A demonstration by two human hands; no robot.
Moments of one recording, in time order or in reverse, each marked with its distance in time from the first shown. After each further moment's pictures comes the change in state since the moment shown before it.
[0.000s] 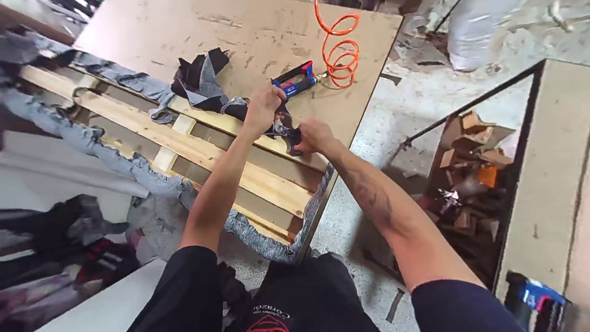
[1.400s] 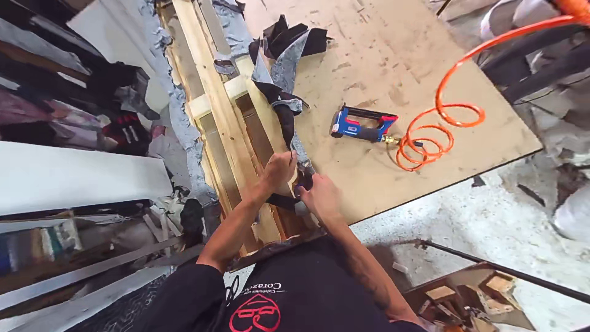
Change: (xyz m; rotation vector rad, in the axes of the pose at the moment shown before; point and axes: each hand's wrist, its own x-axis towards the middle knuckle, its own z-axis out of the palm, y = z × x) left_hand -0.040 -0.035 0.060 0.507 0.545 -0.451; right_hand 0.017 -0.005 -0.035 0.073 -0.284 -0.170
